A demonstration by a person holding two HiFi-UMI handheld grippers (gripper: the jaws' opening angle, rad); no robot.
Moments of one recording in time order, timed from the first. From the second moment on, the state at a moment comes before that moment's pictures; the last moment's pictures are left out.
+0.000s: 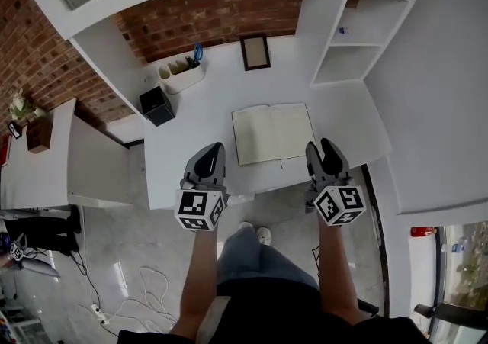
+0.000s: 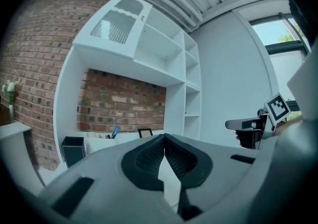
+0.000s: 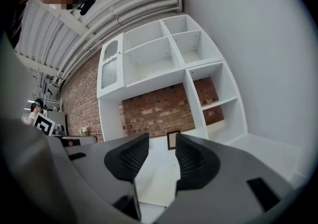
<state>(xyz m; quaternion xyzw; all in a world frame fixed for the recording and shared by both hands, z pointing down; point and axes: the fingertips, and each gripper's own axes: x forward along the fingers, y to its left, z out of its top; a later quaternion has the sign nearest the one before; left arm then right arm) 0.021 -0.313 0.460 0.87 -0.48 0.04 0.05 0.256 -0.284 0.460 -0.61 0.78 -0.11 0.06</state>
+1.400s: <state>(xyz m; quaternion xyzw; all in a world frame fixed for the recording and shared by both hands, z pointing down) -0.009 -0.335 0.488 0.86 -0.49 0.06 0.08 0.142 -0.307 0.646 -0.21 0.81 0.19 -0.52</state>
